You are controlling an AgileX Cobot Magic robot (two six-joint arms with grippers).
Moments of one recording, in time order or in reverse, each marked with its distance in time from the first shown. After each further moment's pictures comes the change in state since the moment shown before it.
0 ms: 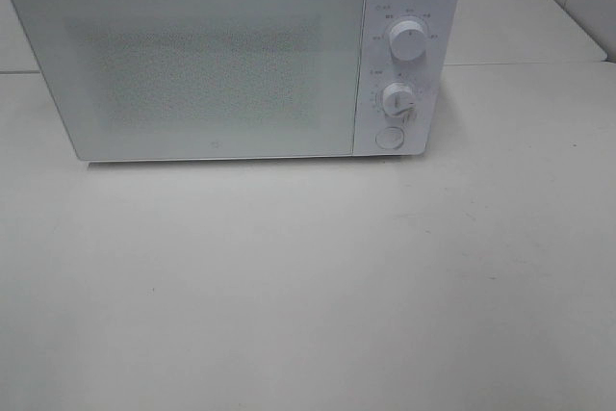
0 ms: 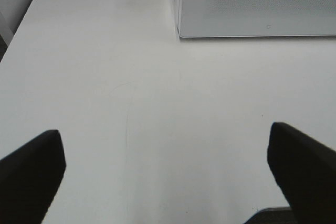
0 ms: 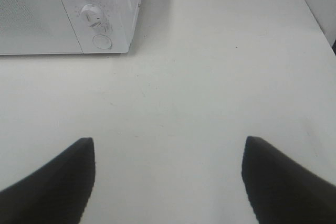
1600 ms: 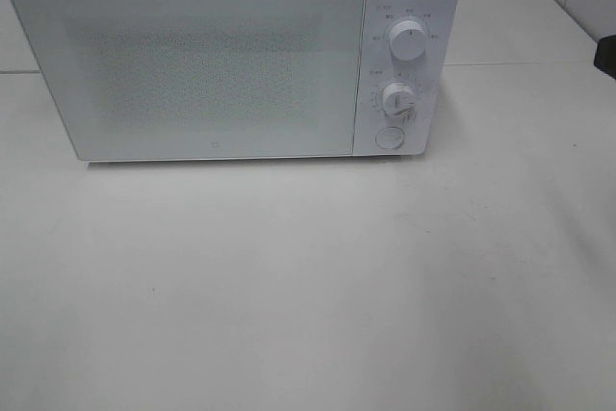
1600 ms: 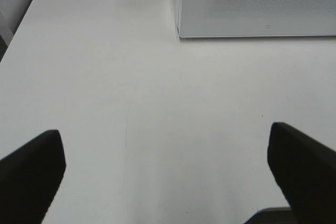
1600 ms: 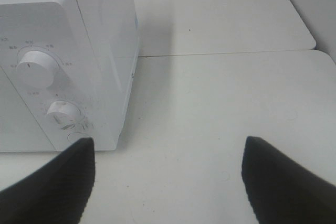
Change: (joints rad) left arm 0.000 0.000 0.000 0.000 0.000 0.000; right arm 0.000 0.841 0.033 -0.006 -0.978 0.000
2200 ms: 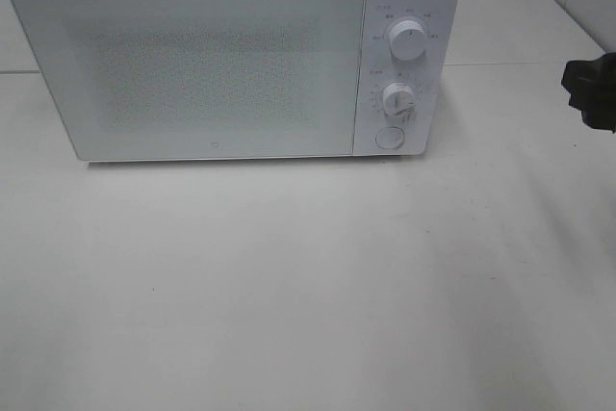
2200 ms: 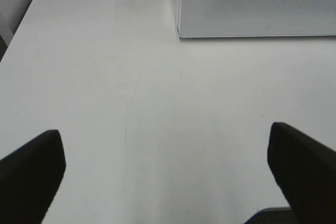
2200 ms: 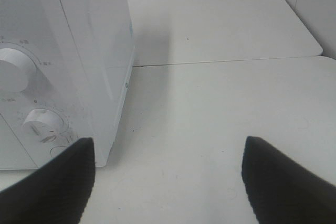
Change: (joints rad) left arm 0.000 0.000 0.000 0.000 -0.001 0.000; right arm 0.000 0.189 0.122 0.033 -0.387 -0.013
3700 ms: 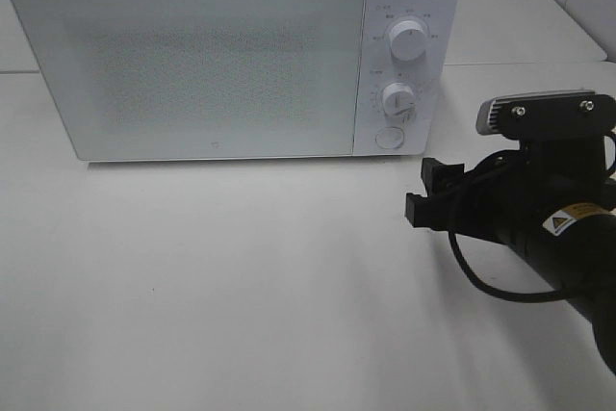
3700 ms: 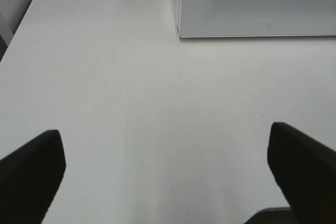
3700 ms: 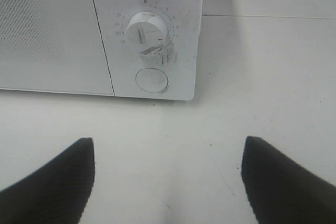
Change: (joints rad) left arm 0.000 0.000 0.000 0.000 0.000 0.000; right arm 0.738 0.441 0.060 0.810 -0.564 -0.366
